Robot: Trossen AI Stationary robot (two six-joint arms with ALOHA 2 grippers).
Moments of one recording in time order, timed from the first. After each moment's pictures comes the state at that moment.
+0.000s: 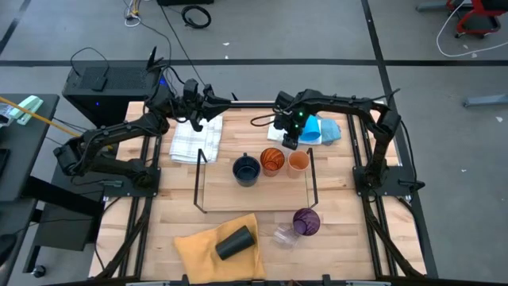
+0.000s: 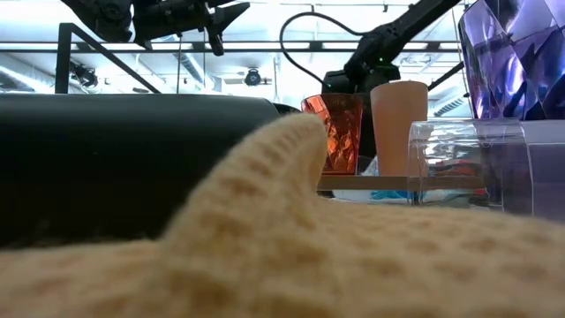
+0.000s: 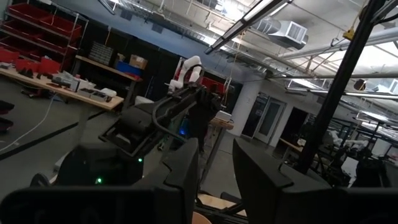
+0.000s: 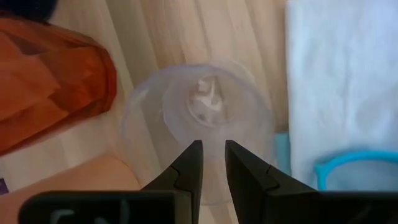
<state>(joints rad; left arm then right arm) 0.63 1.21 0.77 0.78 0.63 -0.56 -0.56 1.84 1.37 -1.00 -0.37 -0.21</state>
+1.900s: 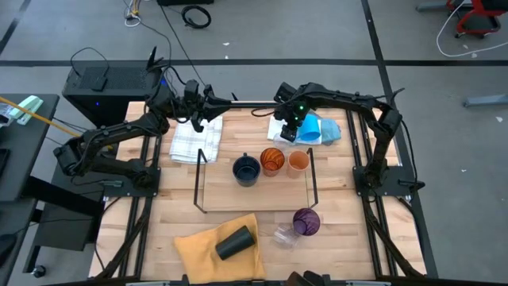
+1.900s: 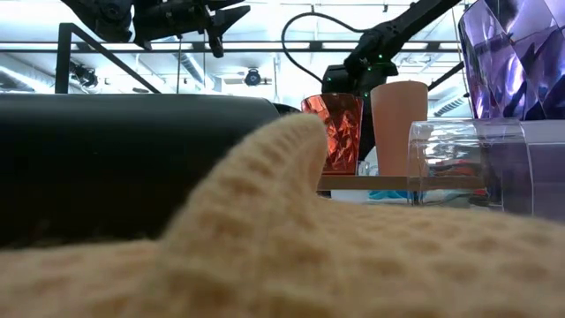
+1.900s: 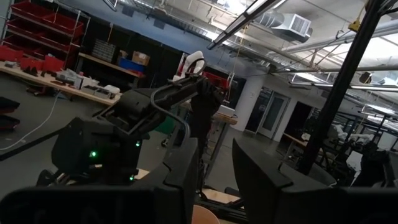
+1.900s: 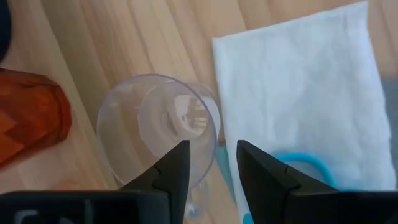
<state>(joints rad) 0.63 1.21 0.77 0.75 0.63 -0.53 -0.61 1.83 1.43 -0.97 -0.26 -0.19</state>
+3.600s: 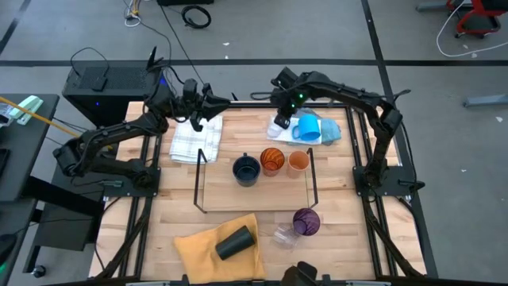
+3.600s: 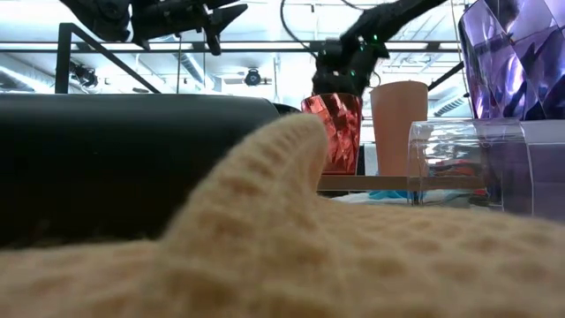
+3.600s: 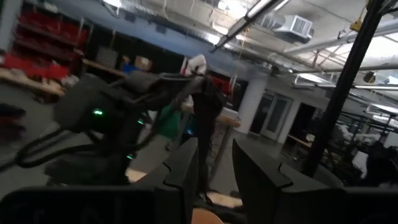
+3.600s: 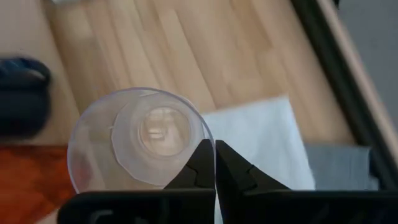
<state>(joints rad) 0.65 1.19 0.77 0.76 0.63 -0.52 -0.62 1.83 1.63 -0.97 -0.26 -0.16</state>
